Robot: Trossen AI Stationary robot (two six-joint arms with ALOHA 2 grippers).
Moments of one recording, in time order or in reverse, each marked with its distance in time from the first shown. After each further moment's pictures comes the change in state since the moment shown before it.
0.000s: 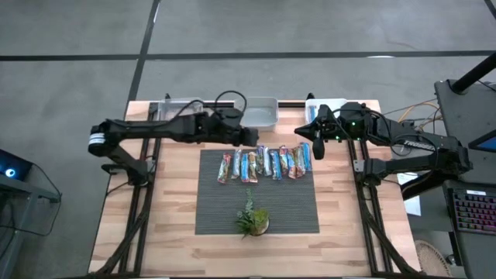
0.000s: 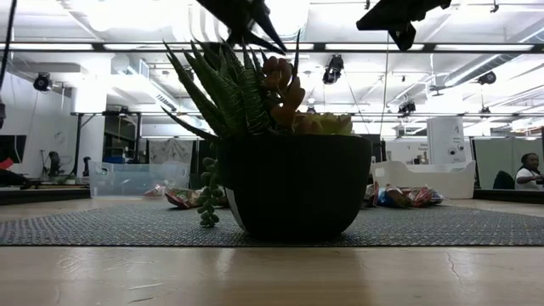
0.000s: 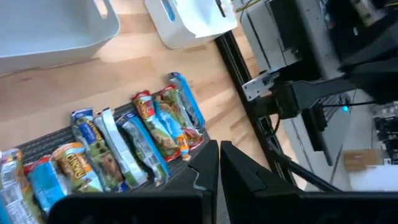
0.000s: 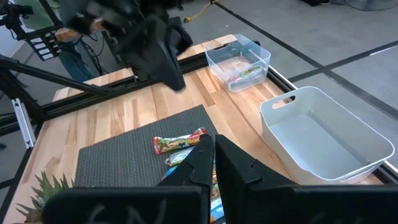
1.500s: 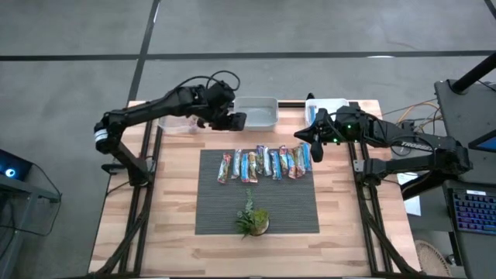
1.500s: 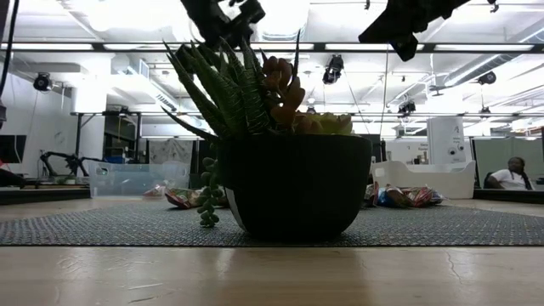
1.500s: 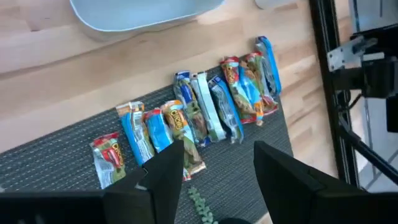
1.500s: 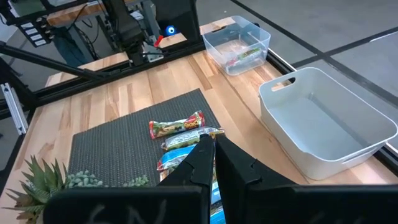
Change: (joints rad) left arm 0.229 0.050 0.233 -0.576 0.236 0.103; right arm 0.000 0.000 -0.052 -0.001 -0.001 0.002
